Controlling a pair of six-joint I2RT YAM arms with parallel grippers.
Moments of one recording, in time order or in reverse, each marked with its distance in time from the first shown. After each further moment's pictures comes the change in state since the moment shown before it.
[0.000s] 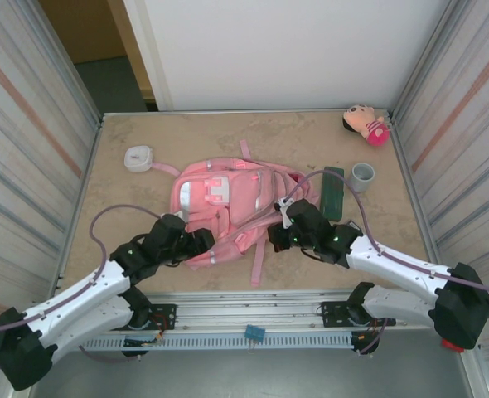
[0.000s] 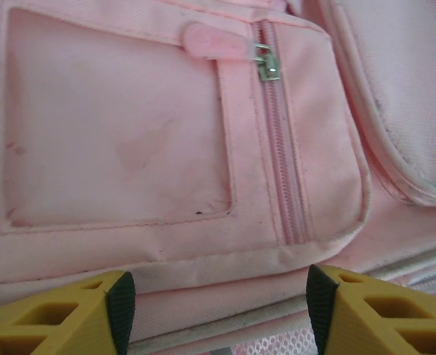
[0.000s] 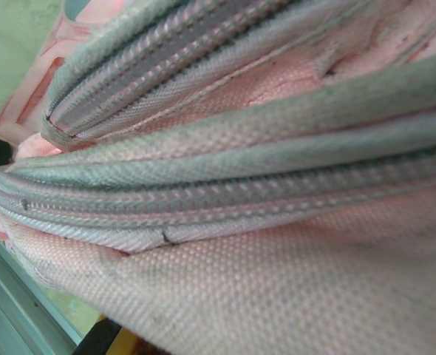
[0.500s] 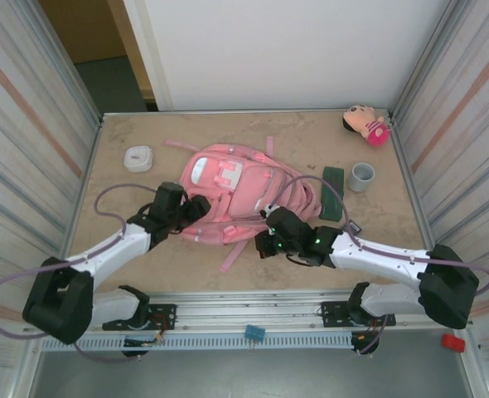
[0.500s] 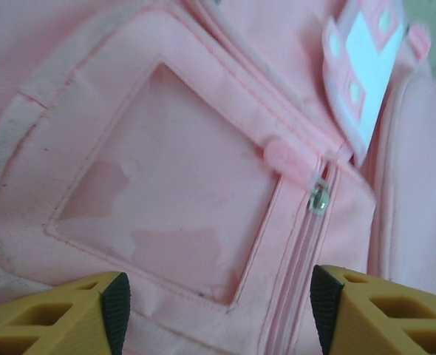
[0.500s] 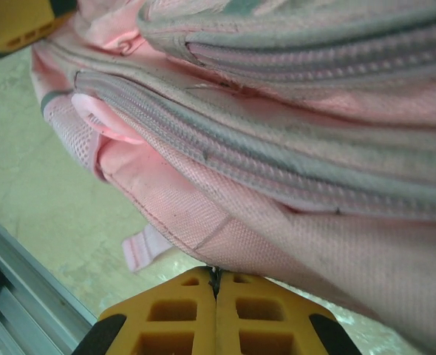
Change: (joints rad) left arm 0.299 0.441 0.163 0.287 0.043 0.116; right arm 0.134 0.155 0.056 0.038 0.058 0.172
